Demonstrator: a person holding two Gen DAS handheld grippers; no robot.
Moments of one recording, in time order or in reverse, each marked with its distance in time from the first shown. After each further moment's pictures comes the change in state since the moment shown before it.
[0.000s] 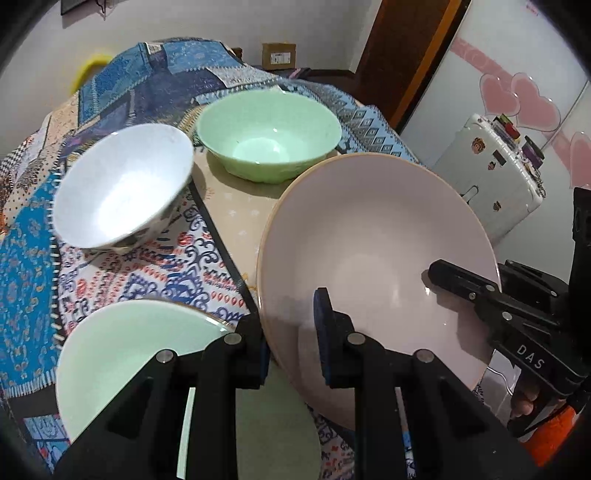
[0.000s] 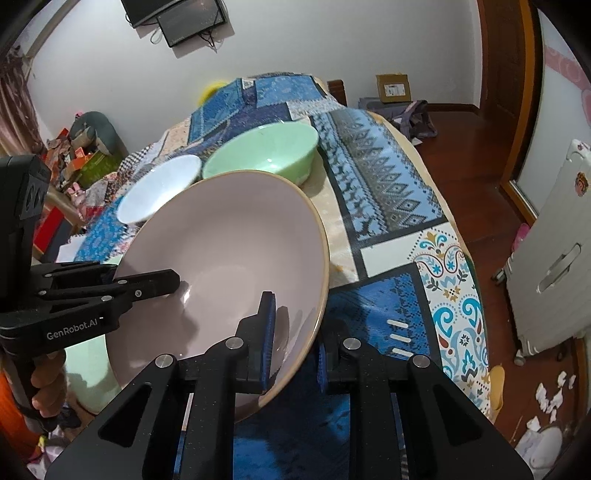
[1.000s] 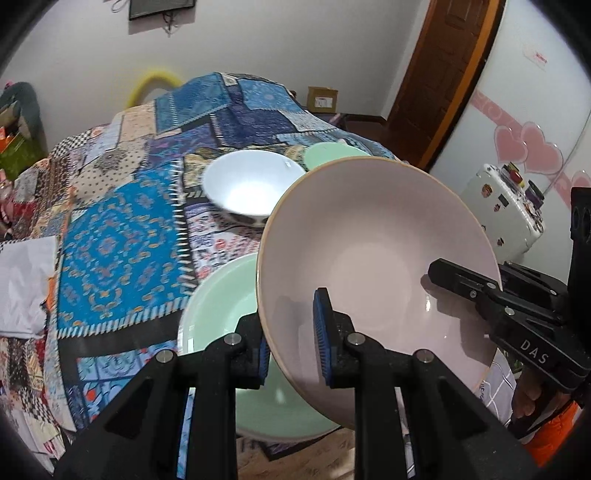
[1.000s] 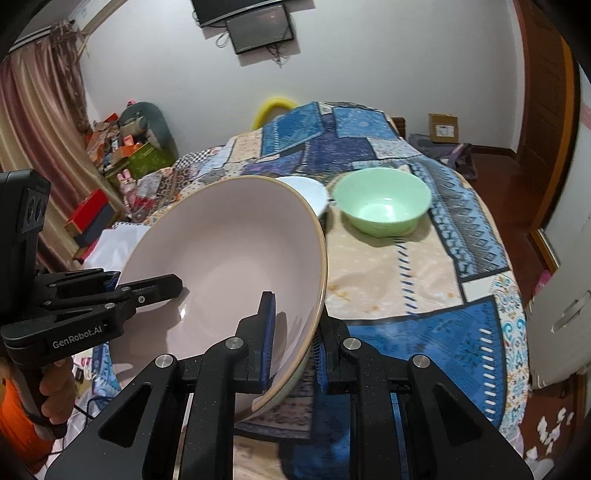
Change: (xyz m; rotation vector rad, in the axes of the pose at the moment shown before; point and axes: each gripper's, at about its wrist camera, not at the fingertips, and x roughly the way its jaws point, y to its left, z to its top) left arm -0.133 0.068 -0.067 -0.117 -0.165 0.086; right arm -0.023 0.117 0.002 -0.149 -0.074 0.094
